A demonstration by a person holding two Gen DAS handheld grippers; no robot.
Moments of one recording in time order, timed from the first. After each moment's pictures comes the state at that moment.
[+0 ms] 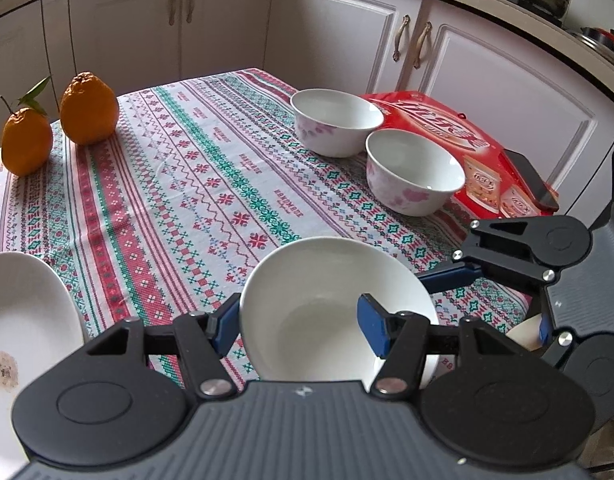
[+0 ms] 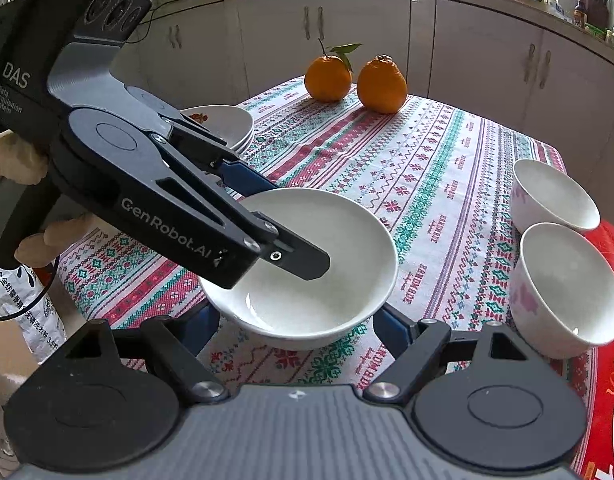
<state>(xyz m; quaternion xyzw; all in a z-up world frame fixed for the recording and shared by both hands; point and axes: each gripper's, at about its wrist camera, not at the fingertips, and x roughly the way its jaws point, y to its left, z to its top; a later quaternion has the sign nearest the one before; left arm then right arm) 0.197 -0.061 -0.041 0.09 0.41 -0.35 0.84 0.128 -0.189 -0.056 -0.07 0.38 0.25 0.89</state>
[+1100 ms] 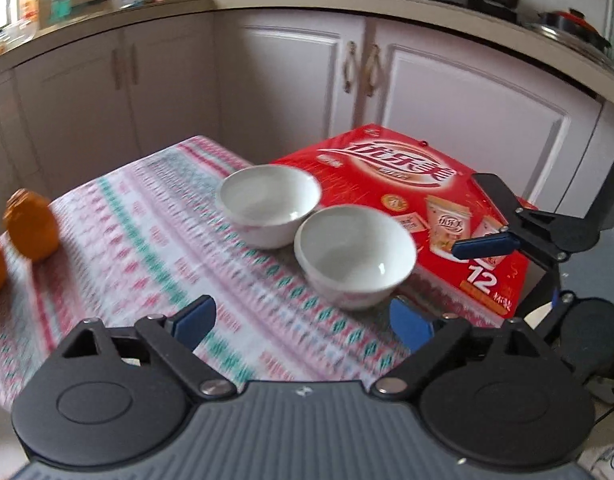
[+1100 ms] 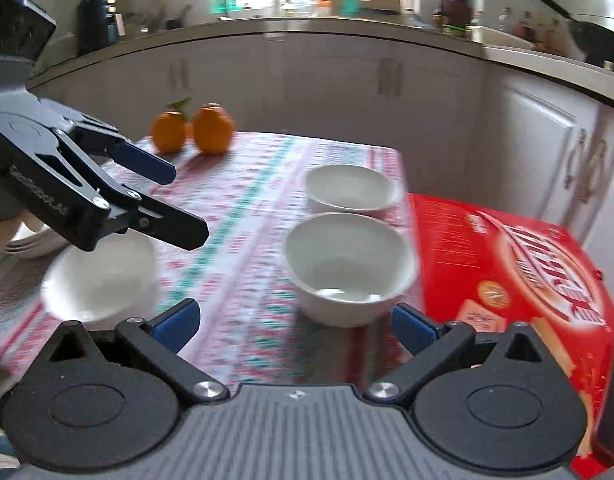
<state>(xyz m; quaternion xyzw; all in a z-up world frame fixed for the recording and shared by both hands) 0.214 -0.156 0.001 0.14 0.35 -0.40 0.83 0.107 -0.308 -0.035 -0.03 0.33 0.07 0.94</state>
